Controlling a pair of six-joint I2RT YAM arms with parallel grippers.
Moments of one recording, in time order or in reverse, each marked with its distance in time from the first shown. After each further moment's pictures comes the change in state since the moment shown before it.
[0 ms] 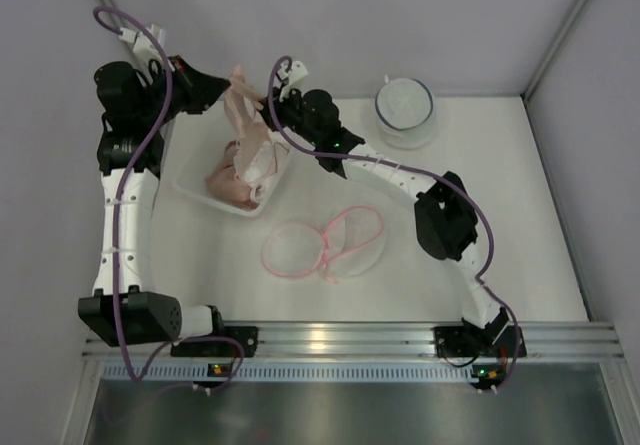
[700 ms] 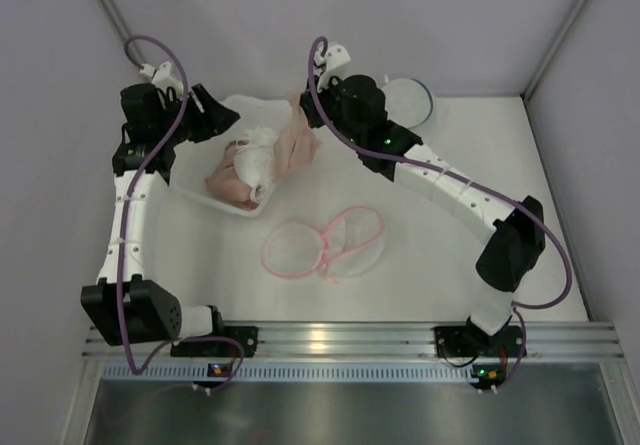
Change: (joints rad) left arm 0.000 -0.002 -0.157 -0.134 -0.145 0.043; right arm -0.012 -0.409 -0.223 -0.318 0.184 -0.074
